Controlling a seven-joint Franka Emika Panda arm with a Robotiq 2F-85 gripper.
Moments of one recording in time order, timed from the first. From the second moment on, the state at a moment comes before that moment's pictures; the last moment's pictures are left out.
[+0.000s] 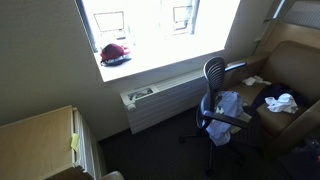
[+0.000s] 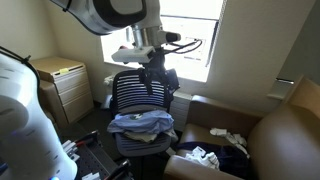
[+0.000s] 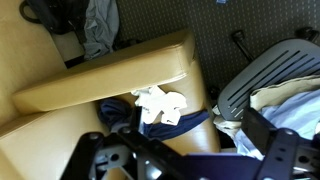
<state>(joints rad) -0.23 -0.68 -0.18 -2.77 -0.38 2.24 -0.19</state>
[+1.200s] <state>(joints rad) 0.14 -0.41 -0.02 -2.79 -0.14 2.33 -0.23</state>
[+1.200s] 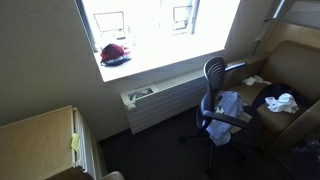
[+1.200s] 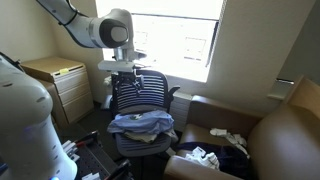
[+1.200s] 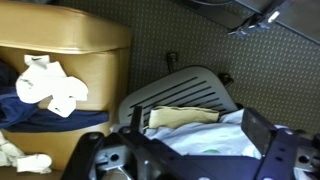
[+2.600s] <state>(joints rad) 0.40 0.05 -0.05 -2.71 0.78 2.65 -0.36</state>
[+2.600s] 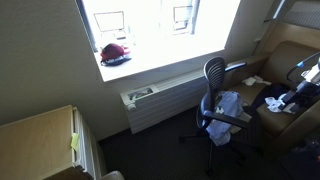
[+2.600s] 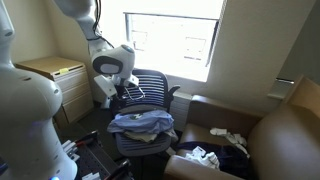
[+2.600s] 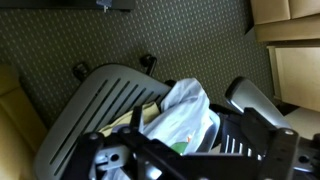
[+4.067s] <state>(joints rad) 0.37 0.57 0.19 -2.42 1.38 3.04 -0.57</state>
